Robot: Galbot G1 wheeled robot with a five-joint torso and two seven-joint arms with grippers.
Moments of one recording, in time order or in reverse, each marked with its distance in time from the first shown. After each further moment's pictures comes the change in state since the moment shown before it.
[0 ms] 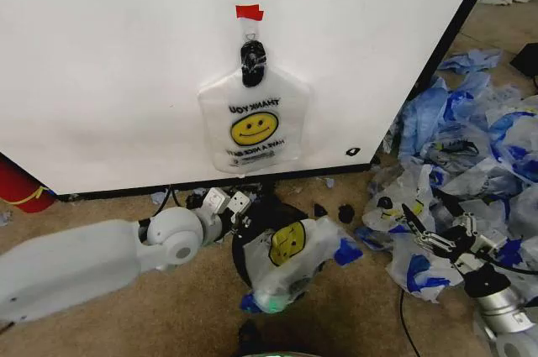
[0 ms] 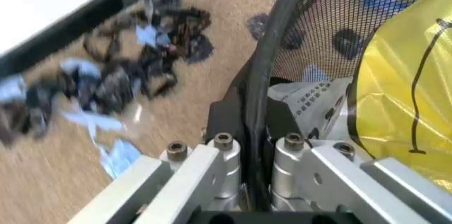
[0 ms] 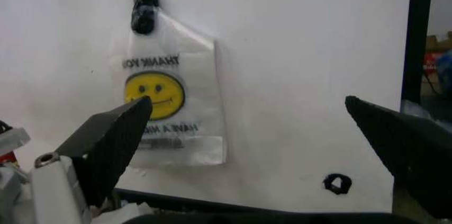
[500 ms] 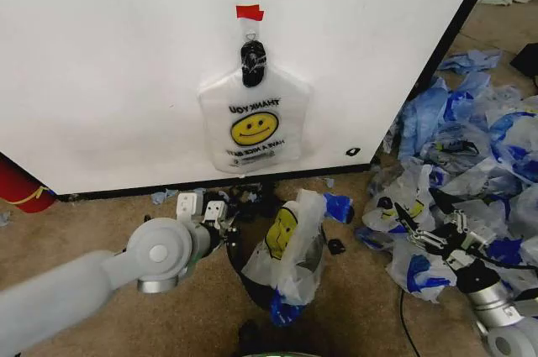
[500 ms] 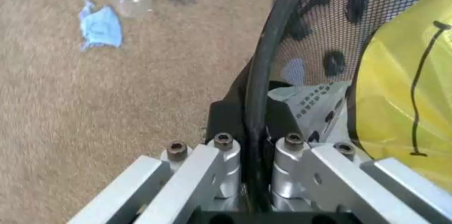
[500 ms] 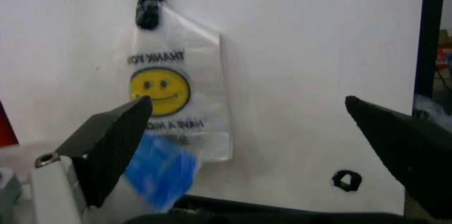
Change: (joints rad) left arm 0.405 -0.019 -0.475 -0.155 -0.479 -0.112 -0.438; right arm 0.027 -0.004 -0.033 -0.022 -0.001 -0.004 -0.012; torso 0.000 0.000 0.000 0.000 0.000
